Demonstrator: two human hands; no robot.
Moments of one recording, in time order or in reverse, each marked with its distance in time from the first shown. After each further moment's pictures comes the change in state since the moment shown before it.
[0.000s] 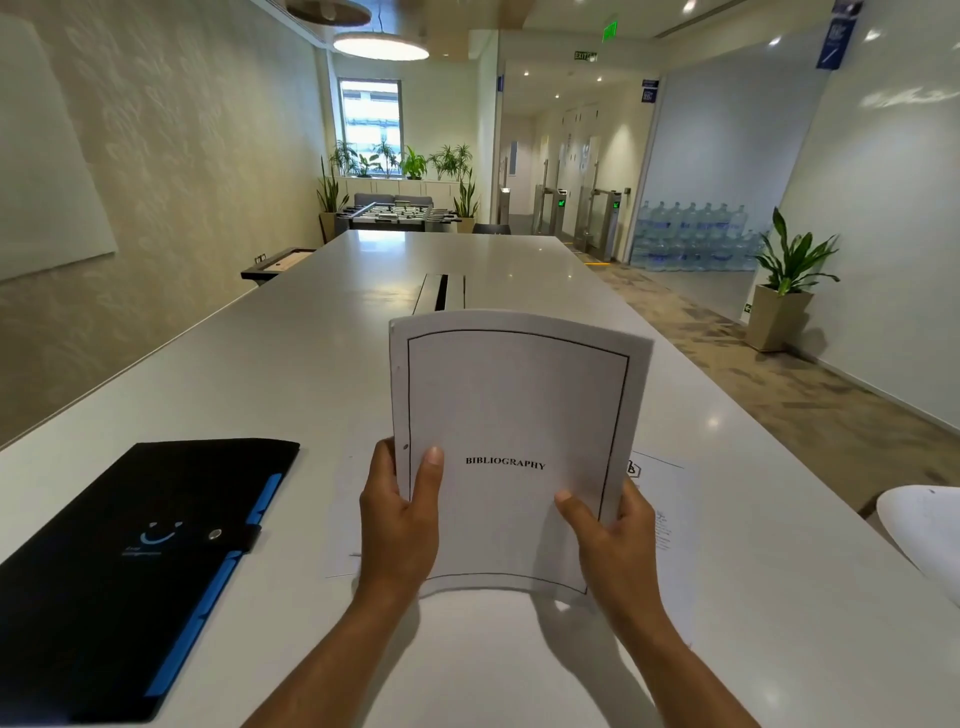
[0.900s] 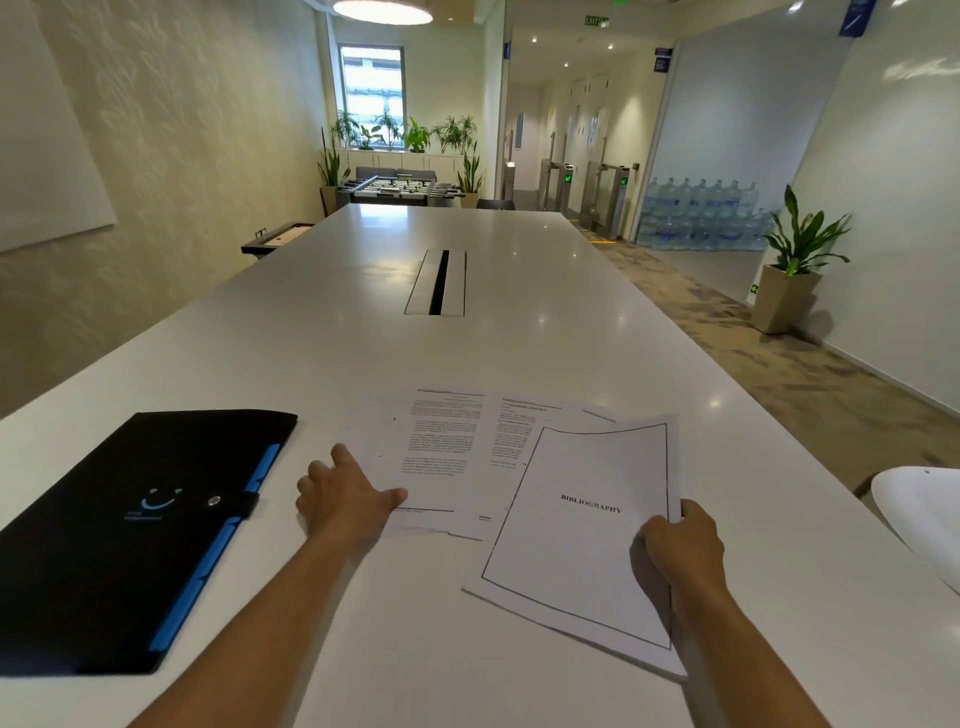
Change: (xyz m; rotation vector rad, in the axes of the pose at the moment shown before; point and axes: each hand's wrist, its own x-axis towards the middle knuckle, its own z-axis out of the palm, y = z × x) left_hand 0.036 -0.079 -0.041 1.149 -0.206 -0.519; right_hand 0.019 0.052 -0.073 -0.389 0.190 0.637
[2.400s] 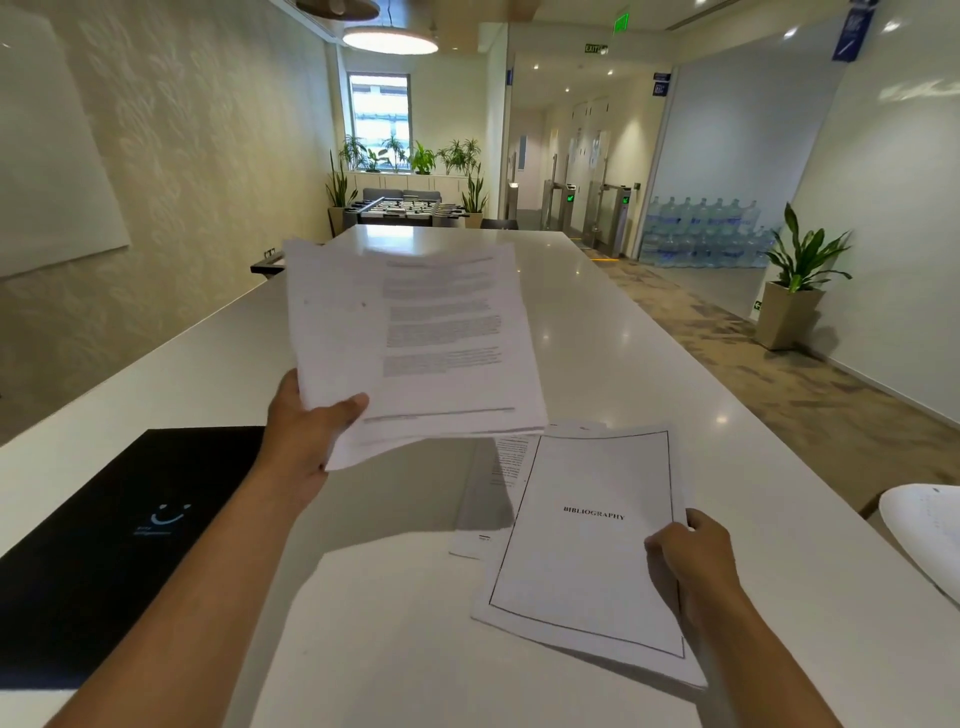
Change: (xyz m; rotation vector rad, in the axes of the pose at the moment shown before) left_hand 0.014 0.015 -0.094 -1.346 -0.045 0.235; right_hand 0.023 0.004 -0.006 0.130 -0.080 0.071
